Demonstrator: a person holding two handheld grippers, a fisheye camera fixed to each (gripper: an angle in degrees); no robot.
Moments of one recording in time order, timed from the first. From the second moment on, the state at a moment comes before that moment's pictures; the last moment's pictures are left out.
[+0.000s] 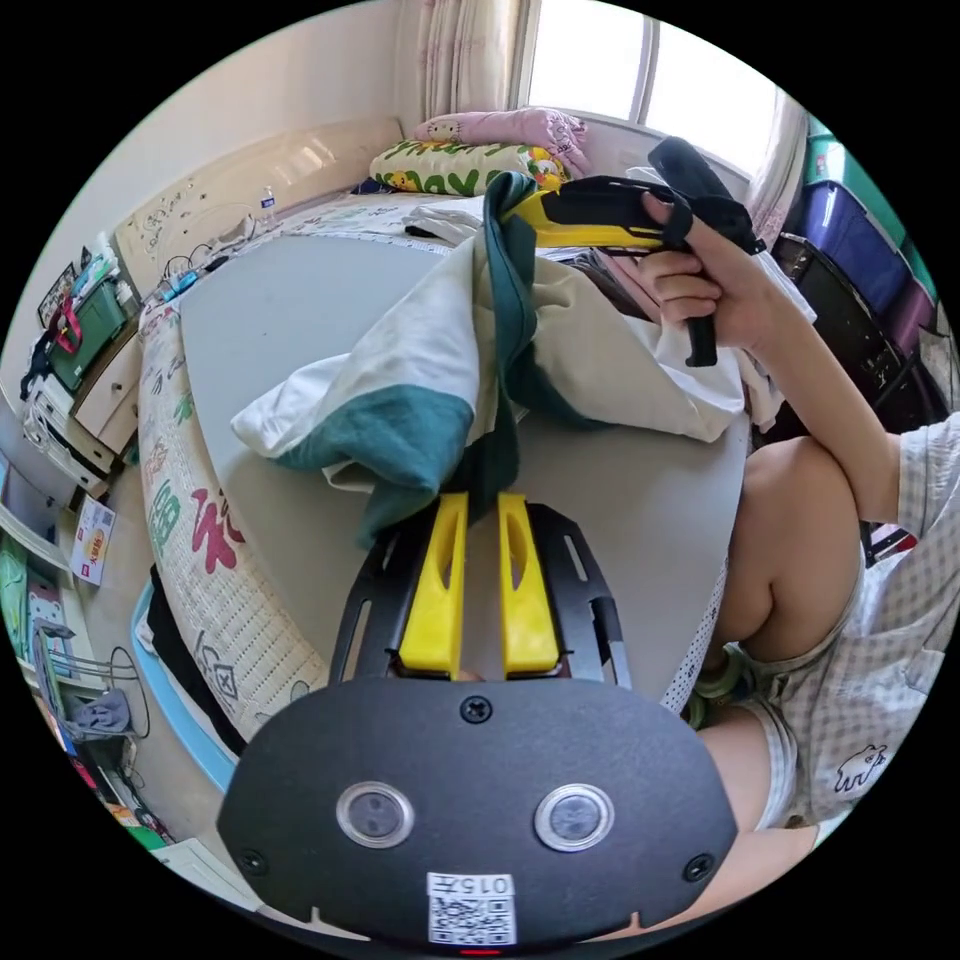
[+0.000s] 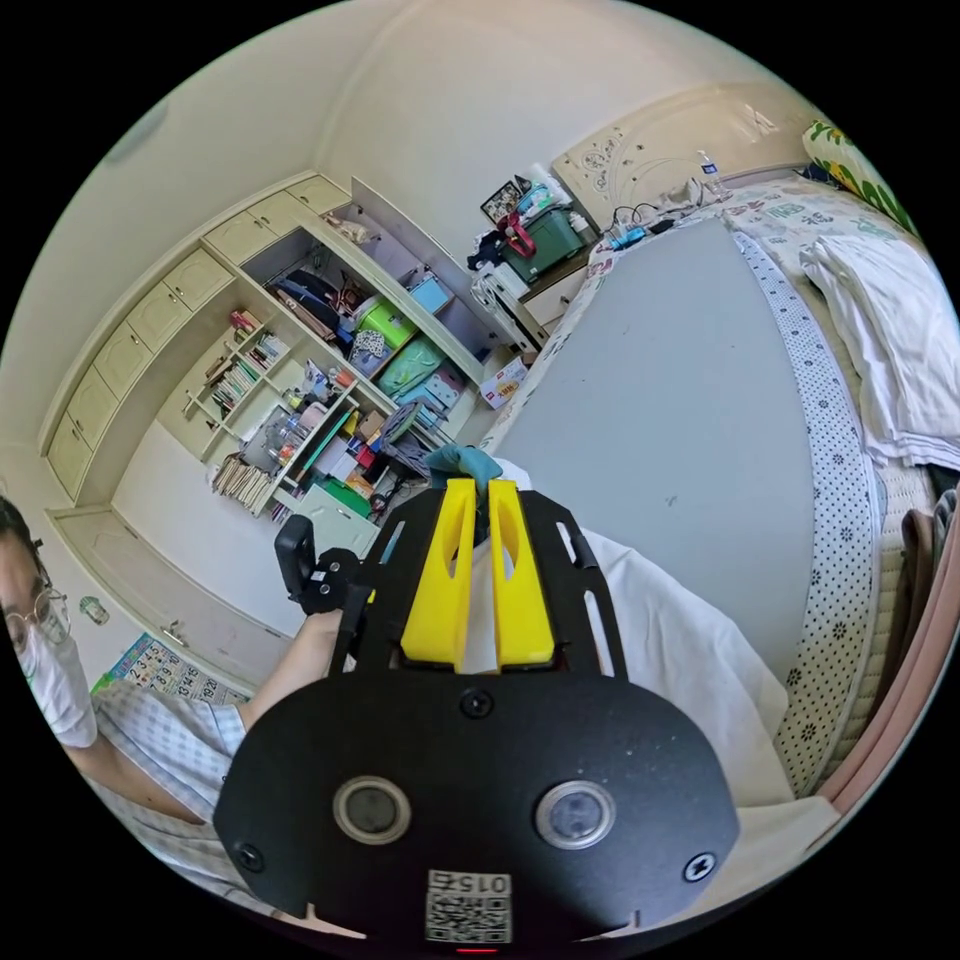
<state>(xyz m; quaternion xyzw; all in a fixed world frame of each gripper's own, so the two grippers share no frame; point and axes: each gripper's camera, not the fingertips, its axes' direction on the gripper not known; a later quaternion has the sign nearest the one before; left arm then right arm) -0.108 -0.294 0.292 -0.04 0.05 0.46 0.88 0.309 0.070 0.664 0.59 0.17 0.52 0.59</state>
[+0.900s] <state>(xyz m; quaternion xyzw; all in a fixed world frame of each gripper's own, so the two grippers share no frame) -0.125 -0.026 -0.161 0.62 0.32 0.15 0.70 -0.334 -0.031 0.628 0.76 0.52 0.23 0.33</state>
